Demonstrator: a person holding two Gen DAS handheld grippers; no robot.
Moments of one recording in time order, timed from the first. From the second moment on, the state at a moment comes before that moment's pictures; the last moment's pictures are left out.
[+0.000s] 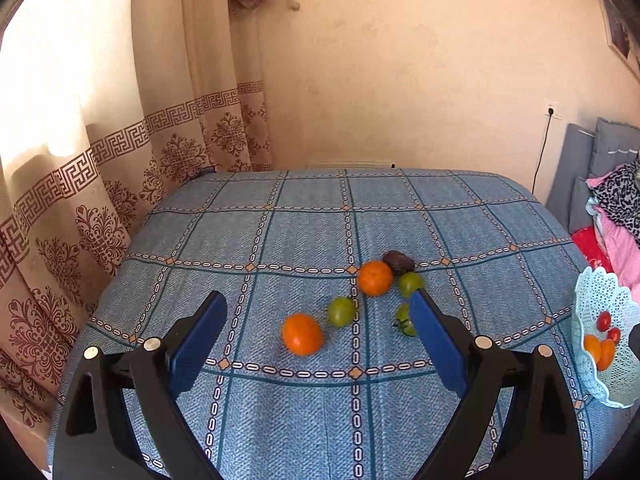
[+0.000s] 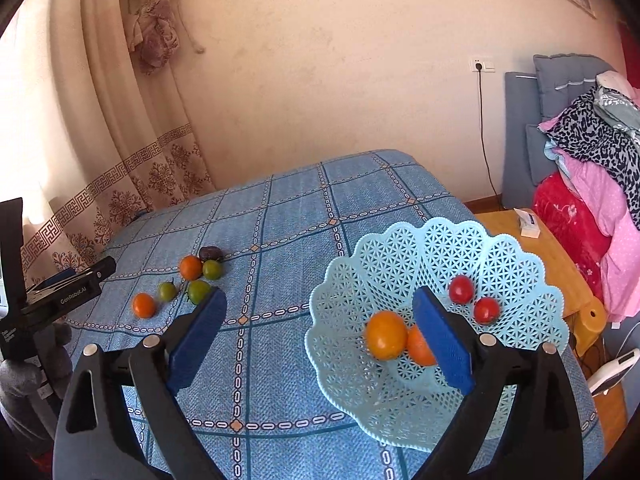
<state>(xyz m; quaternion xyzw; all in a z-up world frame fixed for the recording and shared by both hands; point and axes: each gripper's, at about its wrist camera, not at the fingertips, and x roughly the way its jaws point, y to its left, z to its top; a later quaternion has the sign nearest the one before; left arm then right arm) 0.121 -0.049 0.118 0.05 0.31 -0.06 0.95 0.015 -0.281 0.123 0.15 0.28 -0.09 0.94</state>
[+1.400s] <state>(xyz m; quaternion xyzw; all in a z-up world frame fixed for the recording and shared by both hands) 0.198 -0.025 0.018 0.04 0.41 -0.11 0.90 0.114 -0.180 0.073 0.08 0.37 0.03 0.92</state>
